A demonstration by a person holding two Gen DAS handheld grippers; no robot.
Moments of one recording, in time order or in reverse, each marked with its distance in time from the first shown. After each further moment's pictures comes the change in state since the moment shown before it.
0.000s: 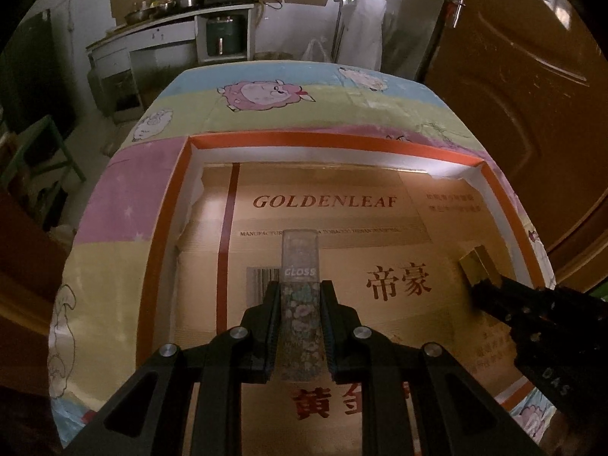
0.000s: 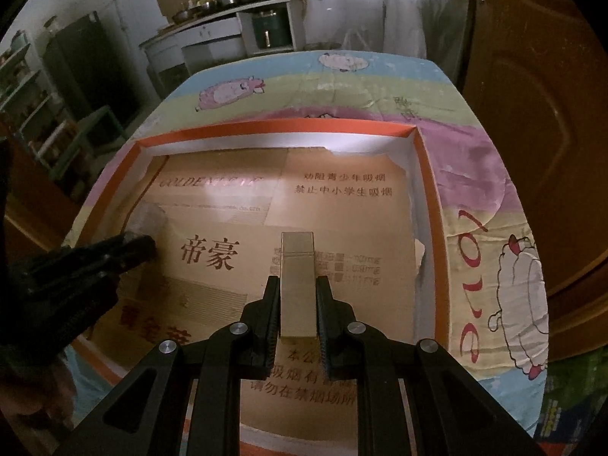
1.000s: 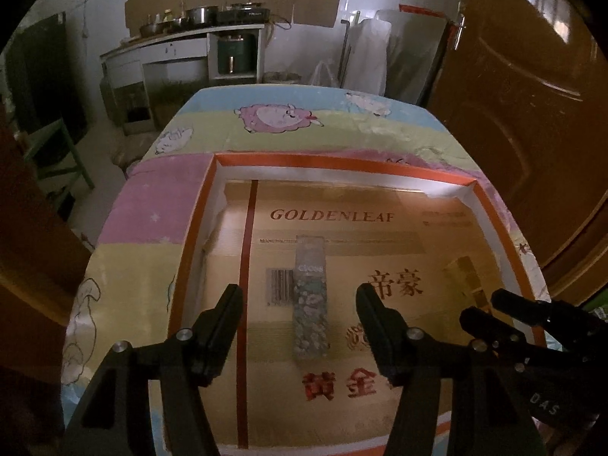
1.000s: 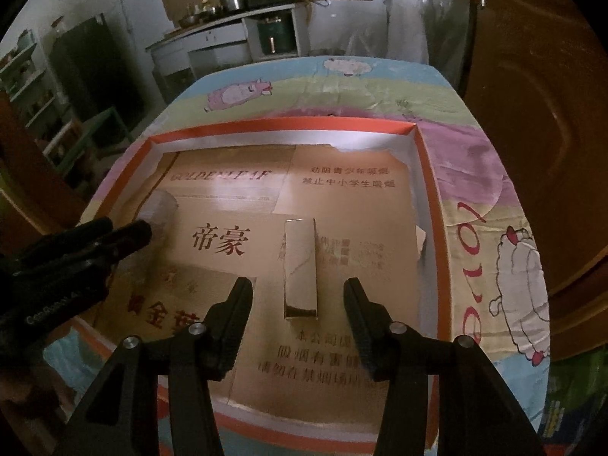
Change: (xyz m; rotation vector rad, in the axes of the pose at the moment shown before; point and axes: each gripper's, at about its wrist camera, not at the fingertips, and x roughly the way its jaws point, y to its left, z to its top) left arm -0.031 0.005 -0.010 -0.028 -0.088 0.012; right arm -0.015 0.004 -0.016 -0.005 -0.039 0.015
